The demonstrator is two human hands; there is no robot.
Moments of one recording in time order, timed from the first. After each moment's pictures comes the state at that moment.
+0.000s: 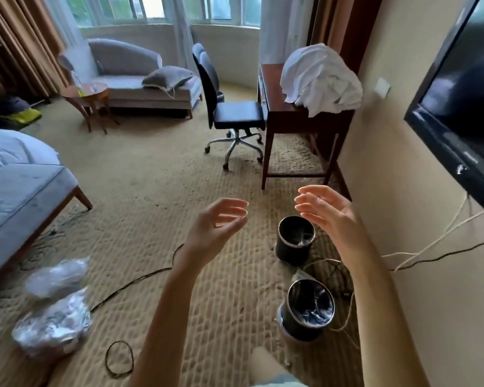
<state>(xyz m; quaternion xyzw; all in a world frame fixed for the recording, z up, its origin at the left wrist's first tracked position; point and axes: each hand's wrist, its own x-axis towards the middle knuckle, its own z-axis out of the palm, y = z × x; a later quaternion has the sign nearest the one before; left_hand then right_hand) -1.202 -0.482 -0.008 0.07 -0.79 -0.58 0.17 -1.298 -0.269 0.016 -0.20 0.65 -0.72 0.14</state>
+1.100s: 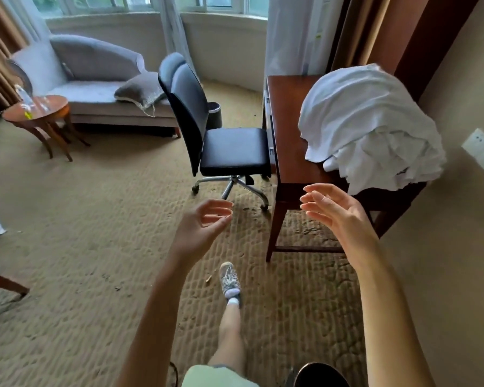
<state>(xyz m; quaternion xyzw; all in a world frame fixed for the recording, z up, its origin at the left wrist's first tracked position) -1.934 -0.801 -0.016 0.15 -0.79 -0.57 0.17 -2.047 -0.577 0.000 -0.19 0.65 -0.72 0.16</state>
